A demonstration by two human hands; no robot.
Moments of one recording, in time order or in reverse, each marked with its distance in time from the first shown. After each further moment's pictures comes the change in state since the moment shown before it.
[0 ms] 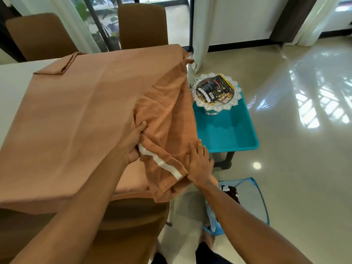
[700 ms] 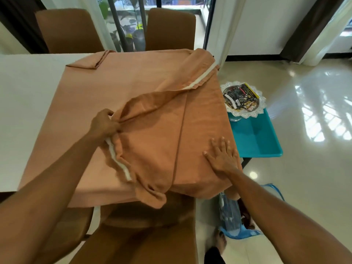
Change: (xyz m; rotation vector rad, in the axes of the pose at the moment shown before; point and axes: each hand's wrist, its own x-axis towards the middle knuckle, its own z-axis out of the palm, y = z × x) left_hand 0.007 0.088 -0.233 0.871 0.477 0.381; right_hand 0.017 -0.052 0.012 -0.234 -0.131 -0.036
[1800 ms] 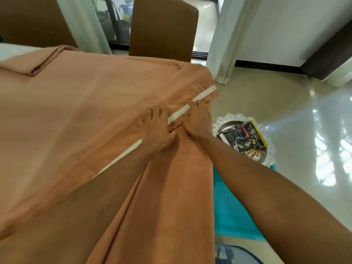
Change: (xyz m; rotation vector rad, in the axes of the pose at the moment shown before) left_hand 0.213 0.243 0.286 0.418 0.099 0.427; right_hand 0.399 -0.059 -0.160 0.175 0.335 -0.246
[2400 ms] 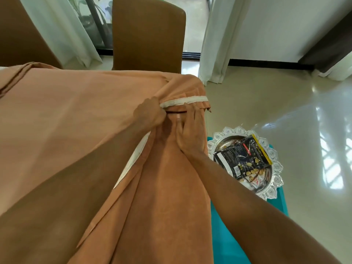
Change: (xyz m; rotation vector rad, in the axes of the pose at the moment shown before) left_hand 0.155 0.016 -0.007 -0.049 -0.151 -0.151; right_hand 0.047 0.014 0.022 0.200 0.276 -0.048
